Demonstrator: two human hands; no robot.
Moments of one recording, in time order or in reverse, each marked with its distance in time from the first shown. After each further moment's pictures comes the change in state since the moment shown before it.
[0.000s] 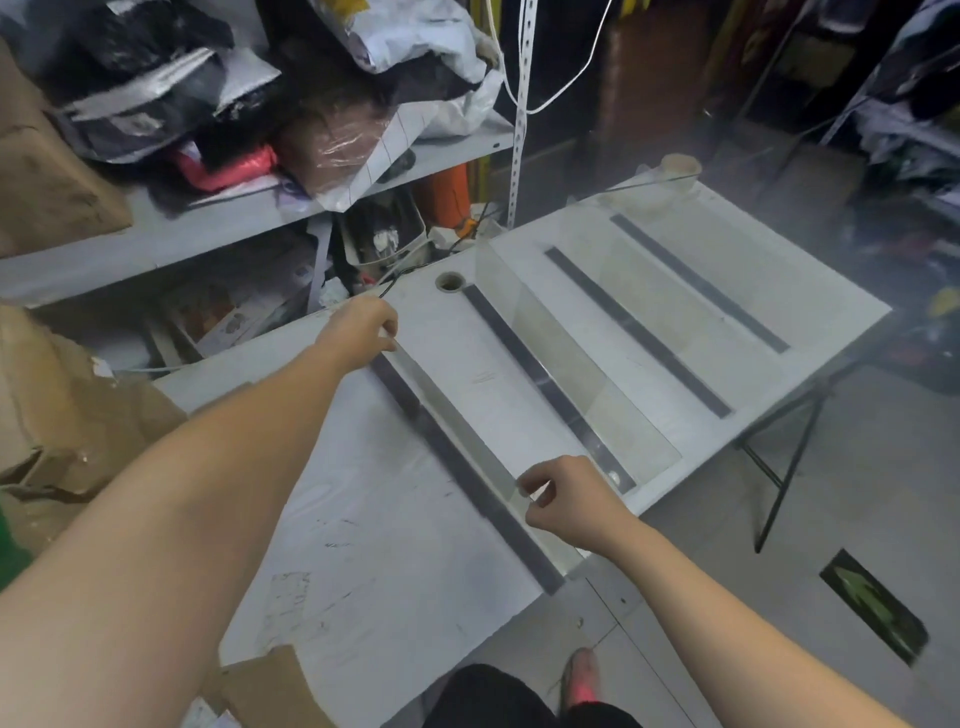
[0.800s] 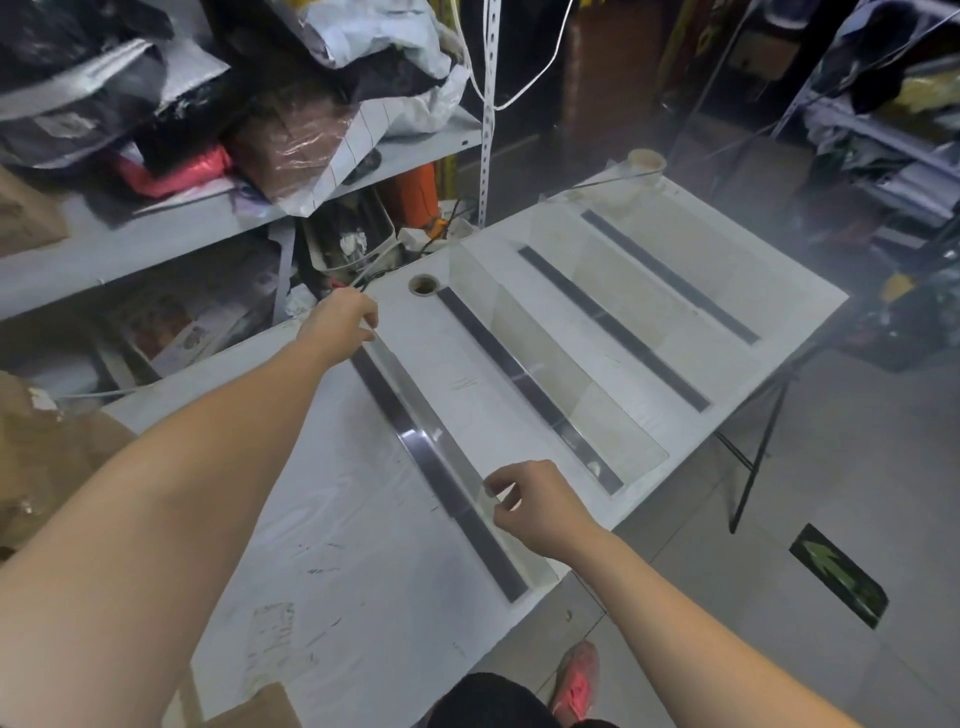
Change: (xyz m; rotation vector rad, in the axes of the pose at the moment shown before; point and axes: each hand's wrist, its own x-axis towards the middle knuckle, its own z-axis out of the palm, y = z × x) left_hand 0.040 -0.017 0.007 -0.013 0.020 0.014; right_hand 0.018 -0.015 0.024 -0.034 0.083 -0.042
